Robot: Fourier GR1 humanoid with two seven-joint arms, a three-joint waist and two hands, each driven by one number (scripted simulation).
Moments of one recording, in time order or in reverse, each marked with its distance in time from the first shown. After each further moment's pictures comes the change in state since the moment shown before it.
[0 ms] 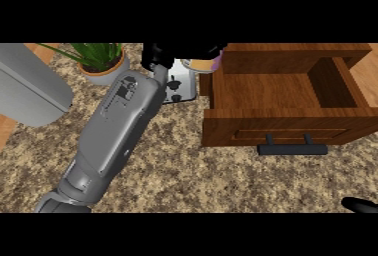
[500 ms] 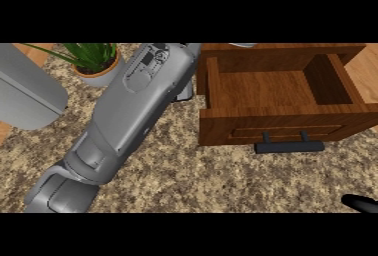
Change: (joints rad) left arm -0.286 -0.008 -0.054 0.188 0.061 0.111 0.081; right arm -0.029 -0.007 0.005 -0.004 0.002 -0.009 0.024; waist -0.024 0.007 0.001
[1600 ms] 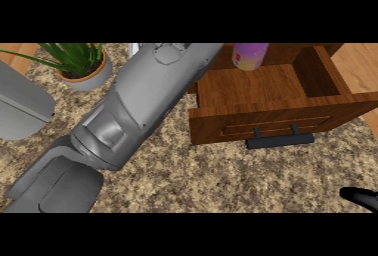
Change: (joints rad) left arm -0.269 -0.001 -0.170 0.387 0.197 0.171 -0.091; right arm -0.084 -0.040 0.018 0.014 -0.013 0.001 0.049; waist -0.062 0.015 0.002
